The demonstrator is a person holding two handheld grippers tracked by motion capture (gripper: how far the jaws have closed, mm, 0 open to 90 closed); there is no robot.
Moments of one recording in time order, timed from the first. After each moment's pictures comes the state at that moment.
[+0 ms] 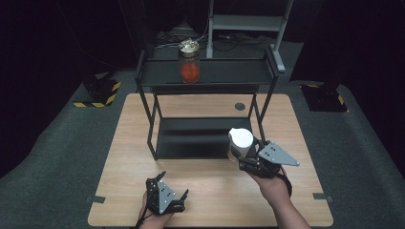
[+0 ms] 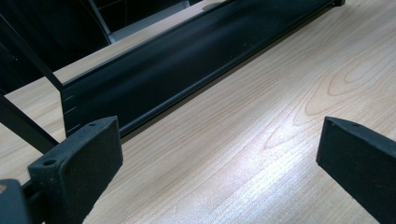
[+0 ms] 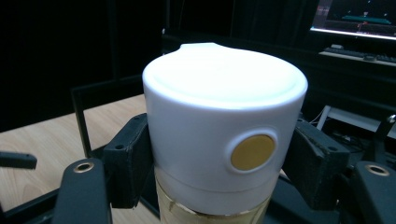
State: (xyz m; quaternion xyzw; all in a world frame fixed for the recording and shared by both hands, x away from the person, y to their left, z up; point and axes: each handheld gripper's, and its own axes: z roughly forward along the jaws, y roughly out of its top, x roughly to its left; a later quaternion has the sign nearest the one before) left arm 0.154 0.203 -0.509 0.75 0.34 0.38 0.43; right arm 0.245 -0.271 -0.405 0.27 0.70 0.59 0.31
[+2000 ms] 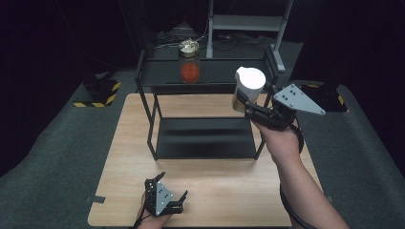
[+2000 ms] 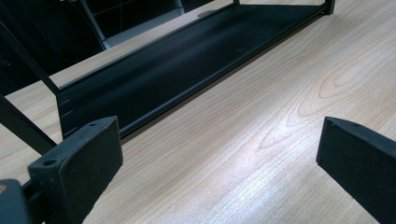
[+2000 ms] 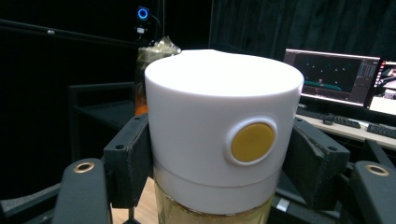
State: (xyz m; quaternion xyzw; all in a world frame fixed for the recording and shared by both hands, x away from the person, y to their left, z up) left arm 0.153 0.214 -0.511 0.74 0.33 0.37 0.45; right arm 0.277 -0.253 -0.279 0.26 0.63 0.63 0.37
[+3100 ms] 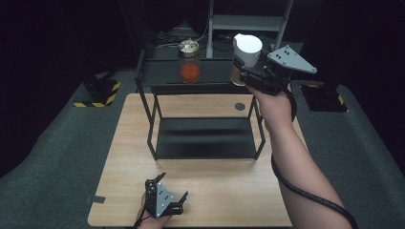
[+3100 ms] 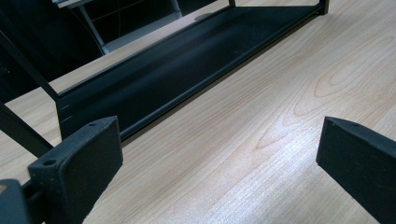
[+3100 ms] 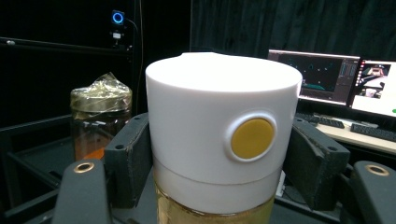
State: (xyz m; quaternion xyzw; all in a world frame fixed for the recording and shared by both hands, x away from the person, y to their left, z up) left arm 0.150 0.214 -0.513 0.75 0.32 0.38 0.45; right arm 0.334 -0.228 -0.236 0.29 0.62 0.62 0.38
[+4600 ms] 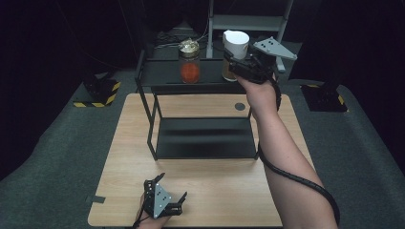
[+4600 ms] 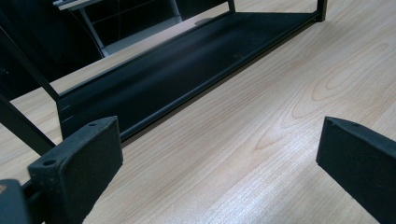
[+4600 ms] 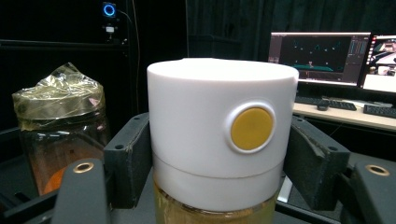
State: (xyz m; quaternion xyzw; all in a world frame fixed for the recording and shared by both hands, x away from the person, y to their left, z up) left arm 0.147 0.220 -0.515 0.74 0.32 0.38 0.46; right arm 0.379 -0.206 -0.239 0.32 0.62 0.62 0.35
